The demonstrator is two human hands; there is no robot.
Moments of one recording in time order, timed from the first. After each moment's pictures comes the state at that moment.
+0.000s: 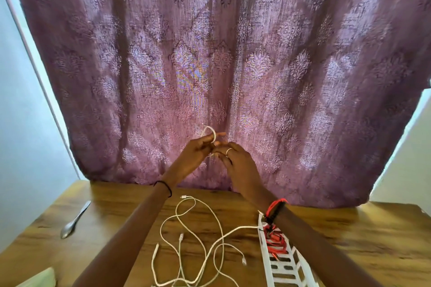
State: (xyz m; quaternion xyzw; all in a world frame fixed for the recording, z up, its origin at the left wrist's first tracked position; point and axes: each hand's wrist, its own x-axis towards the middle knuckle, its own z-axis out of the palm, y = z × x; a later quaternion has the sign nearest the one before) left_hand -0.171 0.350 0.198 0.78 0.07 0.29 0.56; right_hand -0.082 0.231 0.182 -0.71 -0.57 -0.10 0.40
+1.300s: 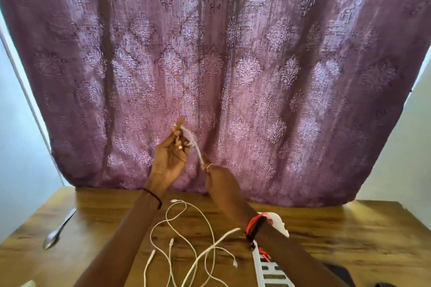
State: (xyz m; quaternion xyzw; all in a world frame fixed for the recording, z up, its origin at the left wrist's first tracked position) left_hand -0.175 0.375 0.188 0.31 -0.07 0.34 0.89; right_hand -0.108 0.227 0.168 -0.82 -0.50 -0.03 0.28
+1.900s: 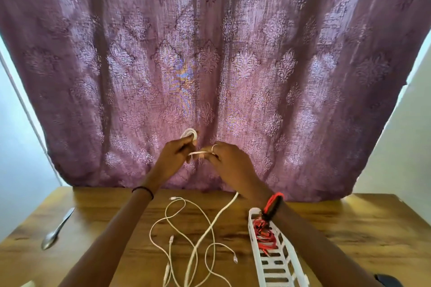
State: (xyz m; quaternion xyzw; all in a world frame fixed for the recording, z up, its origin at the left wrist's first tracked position) left_hand -0.177 0.379 0.178 0.81 0.13 0.35 0.45; right_hand -0.105 0.206 0.229 -0.78 -0.56 -0.06 0.27
